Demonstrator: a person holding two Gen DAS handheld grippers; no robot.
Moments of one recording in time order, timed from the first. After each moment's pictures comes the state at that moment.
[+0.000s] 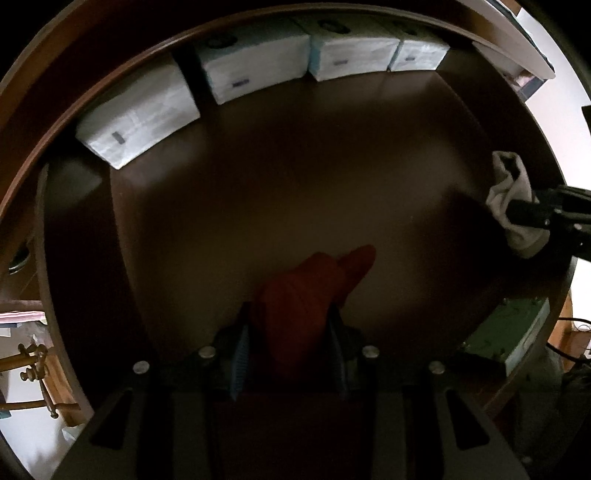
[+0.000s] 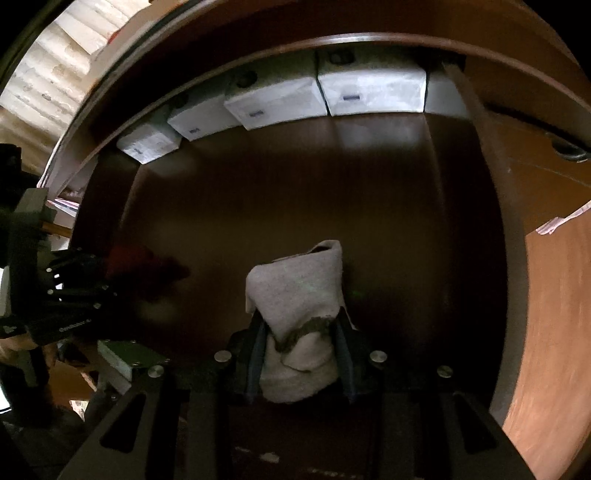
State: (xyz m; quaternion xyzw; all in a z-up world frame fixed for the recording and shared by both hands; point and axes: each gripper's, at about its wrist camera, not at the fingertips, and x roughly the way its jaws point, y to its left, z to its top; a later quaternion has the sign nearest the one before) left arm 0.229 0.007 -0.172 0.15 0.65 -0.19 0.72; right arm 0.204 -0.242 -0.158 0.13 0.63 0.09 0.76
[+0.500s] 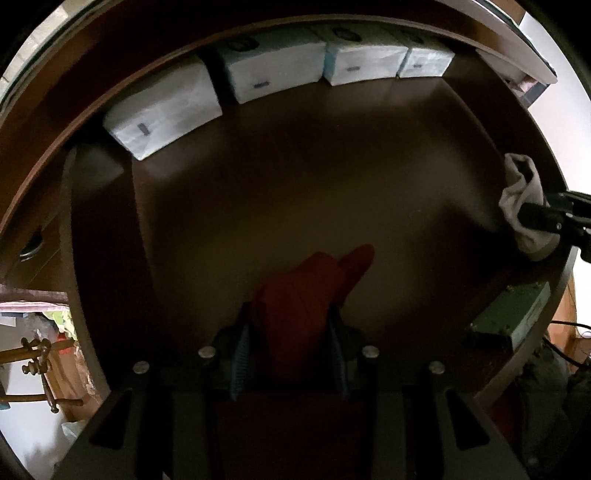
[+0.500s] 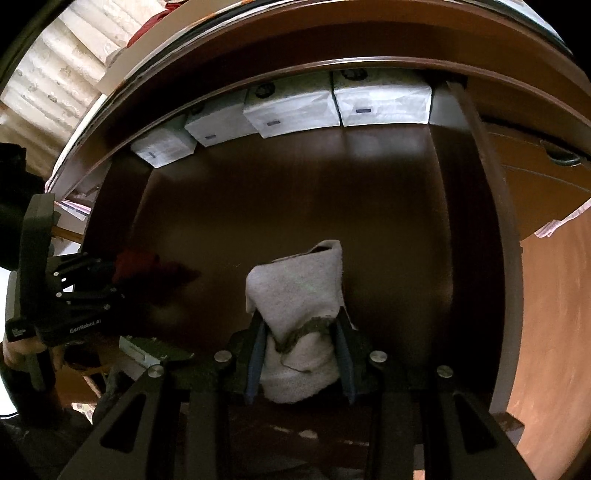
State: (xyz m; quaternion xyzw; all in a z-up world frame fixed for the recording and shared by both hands) left arm 0.208 0.027 -0.161 0.15 0.64 -0.17 0.73; right arm 0.200 -0.228 -0.148 0.13 0.62 0.09 0.77
